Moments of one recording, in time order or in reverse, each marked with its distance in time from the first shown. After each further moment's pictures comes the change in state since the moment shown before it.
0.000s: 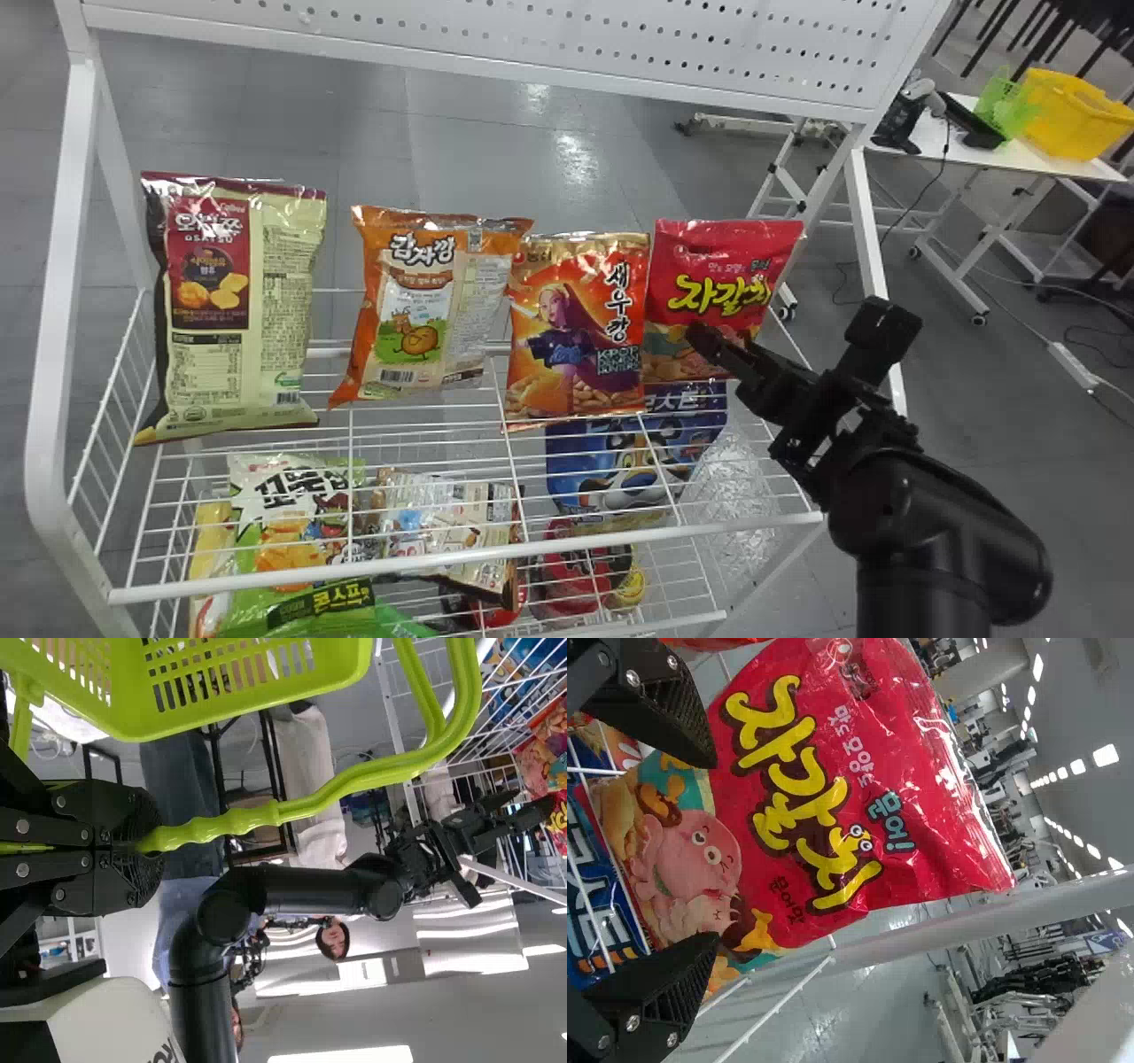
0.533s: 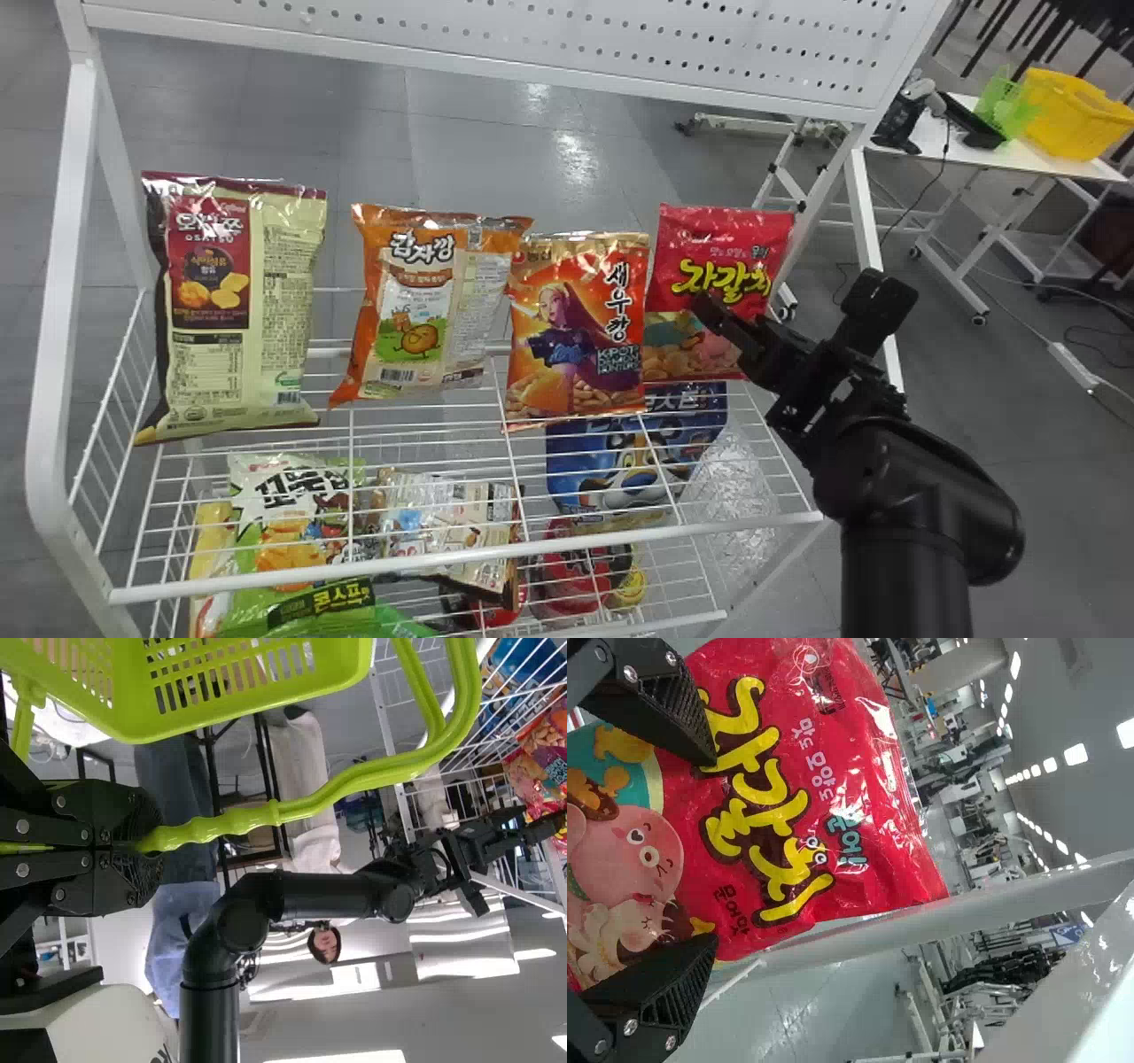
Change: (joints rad) left arm 0.000 0.006 0.013 0.024 0.001 -0.016 0.000; right arm -0.075 -0.024 0.019 0.116 0.036 -0.094 -0.044
